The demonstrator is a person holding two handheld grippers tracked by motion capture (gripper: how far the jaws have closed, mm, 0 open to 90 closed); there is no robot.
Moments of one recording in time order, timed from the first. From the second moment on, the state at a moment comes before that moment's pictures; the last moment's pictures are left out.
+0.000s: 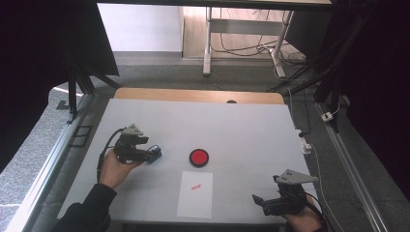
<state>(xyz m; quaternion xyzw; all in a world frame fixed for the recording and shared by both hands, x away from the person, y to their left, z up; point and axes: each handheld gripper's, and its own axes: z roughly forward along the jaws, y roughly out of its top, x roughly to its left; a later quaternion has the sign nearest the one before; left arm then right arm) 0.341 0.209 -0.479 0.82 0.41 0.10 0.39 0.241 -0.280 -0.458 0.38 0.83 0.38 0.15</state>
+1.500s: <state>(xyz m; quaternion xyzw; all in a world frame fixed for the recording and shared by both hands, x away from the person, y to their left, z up) 0.224 0.251 -0.462 0.77 0.43 0.10 0.45 0.243 -0.280 -0.458 0.38 0.83 0.38 0.15</state>
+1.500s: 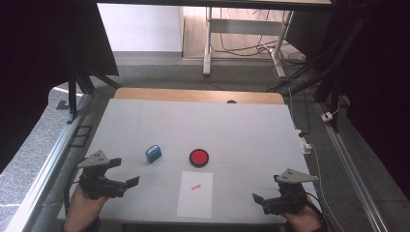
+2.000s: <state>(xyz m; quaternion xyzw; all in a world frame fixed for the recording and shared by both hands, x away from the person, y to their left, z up) 0.203 0.267 -0.476 0.78 0.45 0.10 0.42 0.242 -0.281 -0.457 0.39 0.83 0.38 0.15</state>
